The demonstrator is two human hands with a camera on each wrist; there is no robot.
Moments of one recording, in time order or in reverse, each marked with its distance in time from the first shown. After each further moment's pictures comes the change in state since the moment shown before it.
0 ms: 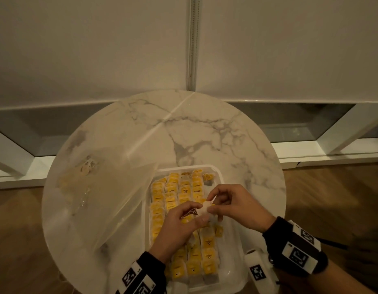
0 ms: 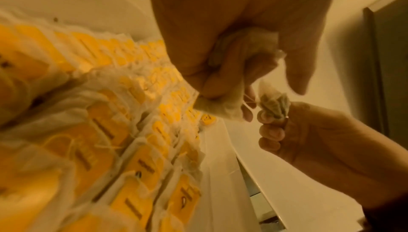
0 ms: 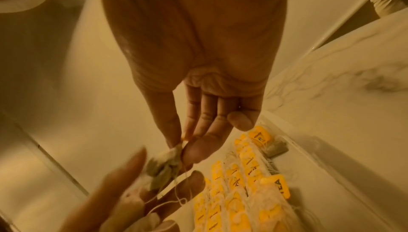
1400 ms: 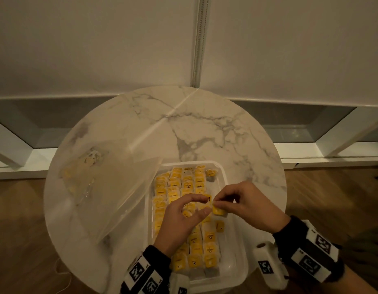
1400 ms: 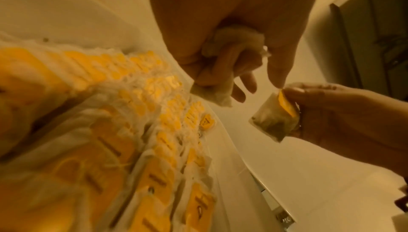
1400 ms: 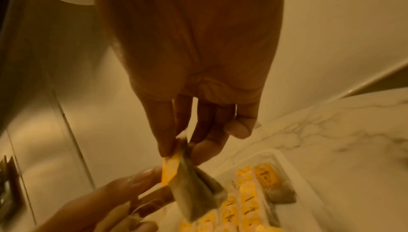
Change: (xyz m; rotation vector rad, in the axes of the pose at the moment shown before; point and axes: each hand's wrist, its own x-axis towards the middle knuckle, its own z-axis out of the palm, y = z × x) left_hand -0.008 0.006 -0.002 0.033 0.064 0.124; right_hand -0.016 -0.018 -0.004 -0.377 0.021 -0.141
